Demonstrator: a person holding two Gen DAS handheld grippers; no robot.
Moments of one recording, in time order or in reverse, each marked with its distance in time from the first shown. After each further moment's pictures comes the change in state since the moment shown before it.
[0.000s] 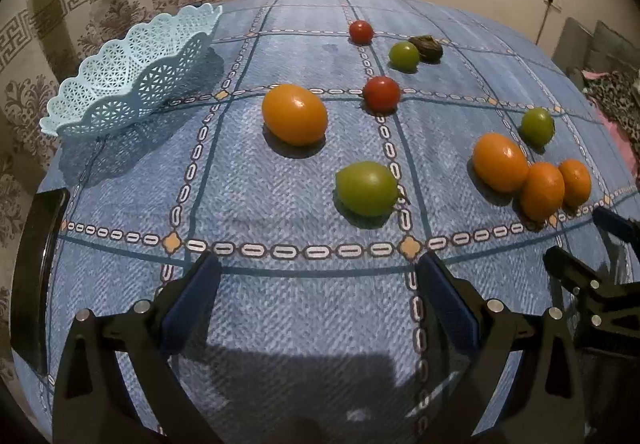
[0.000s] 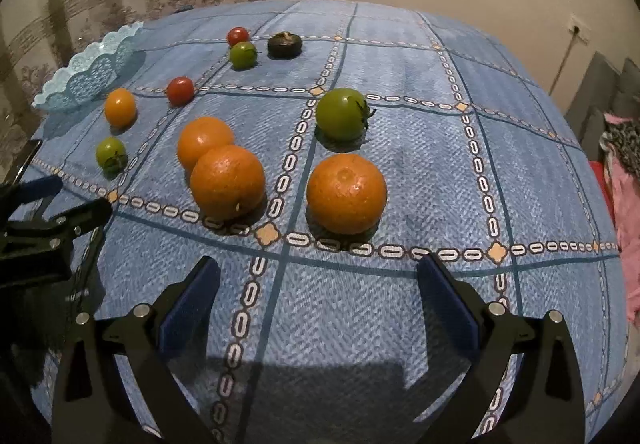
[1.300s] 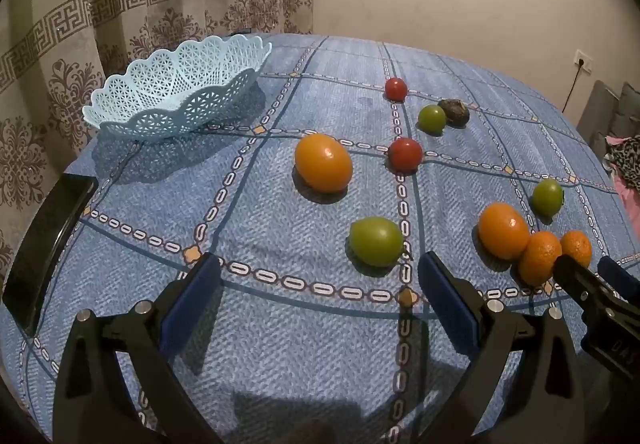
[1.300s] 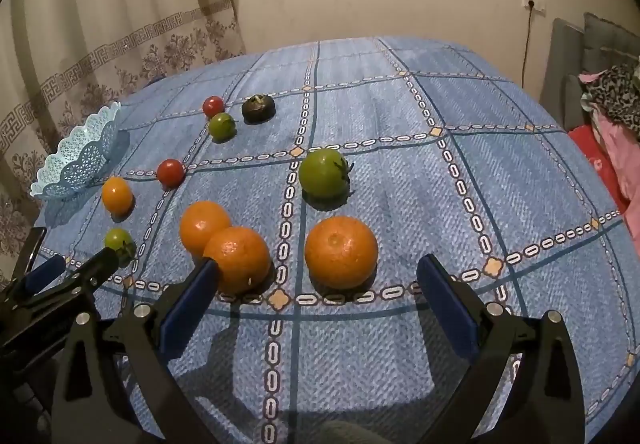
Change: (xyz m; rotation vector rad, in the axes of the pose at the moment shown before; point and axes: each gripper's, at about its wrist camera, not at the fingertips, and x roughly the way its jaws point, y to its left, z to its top) left arm -0.020 0.003 0.003 -0.176 -0.165 0.077; right arm -0.011 -0.005 0.011 0.225 -0.148 -0.005
